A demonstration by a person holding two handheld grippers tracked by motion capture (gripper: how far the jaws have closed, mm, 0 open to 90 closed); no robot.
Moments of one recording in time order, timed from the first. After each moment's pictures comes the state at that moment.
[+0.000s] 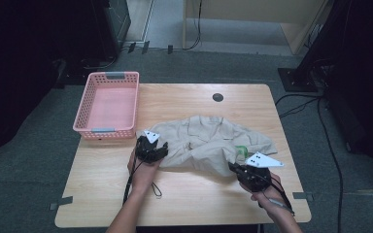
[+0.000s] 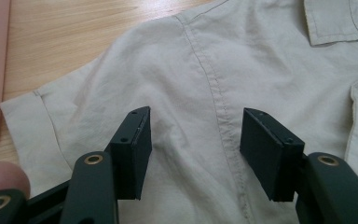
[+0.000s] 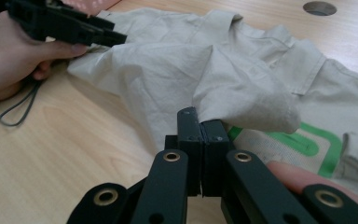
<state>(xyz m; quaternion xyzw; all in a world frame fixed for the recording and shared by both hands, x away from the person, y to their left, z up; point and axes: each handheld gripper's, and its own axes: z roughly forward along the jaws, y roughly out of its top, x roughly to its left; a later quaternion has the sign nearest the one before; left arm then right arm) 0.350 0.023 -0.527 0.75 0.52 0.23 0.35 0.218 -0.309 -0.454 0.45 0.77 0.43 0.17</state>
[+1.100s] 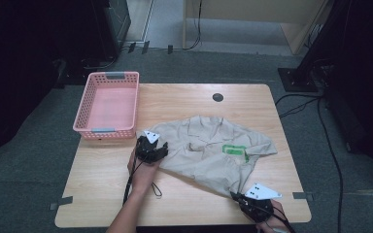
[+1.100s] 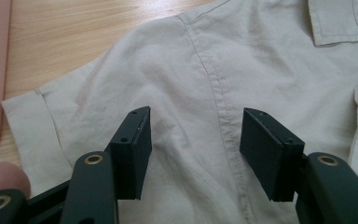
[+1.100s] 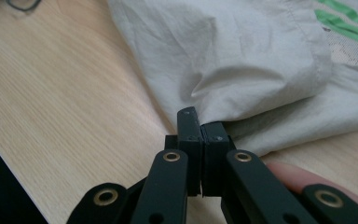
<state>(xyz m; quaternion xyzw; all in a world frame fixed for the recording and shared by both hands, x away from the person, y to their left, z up) 0.350 0.023 -0.527 0.75 0.52 0.23 0.35 0.162 -0.320 -0.518 0.42 0.80 0.39 0.15</state>
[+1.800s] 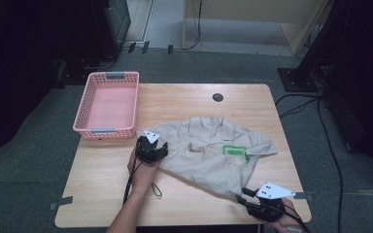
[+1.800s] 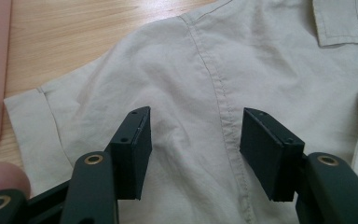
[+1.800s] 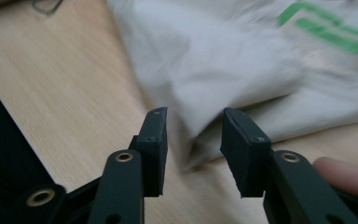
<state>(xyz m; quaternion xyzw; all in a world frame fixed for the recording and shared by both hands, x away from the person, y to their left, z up) 0.350 0.023 -0.527 0.75 0.52 0.23 0.35 0.163 -0.353 -0.498 0.40 0.81 0.41 0.14</state>
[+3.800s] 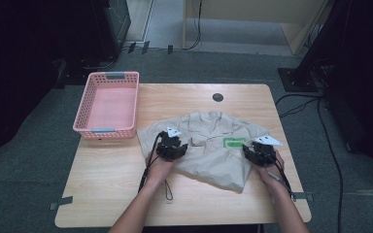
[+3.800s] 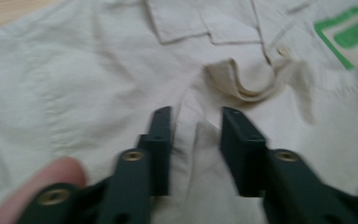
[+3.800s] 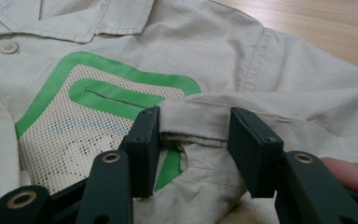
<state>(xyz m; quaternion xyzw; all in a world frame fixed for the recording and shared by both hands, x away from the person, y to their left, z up) 0.351 -0.038 -0.509 0.82 0.43 0.11 0.37 0.319 -0.371 -0.532 0.56 0.71 0.33 0.26</state>
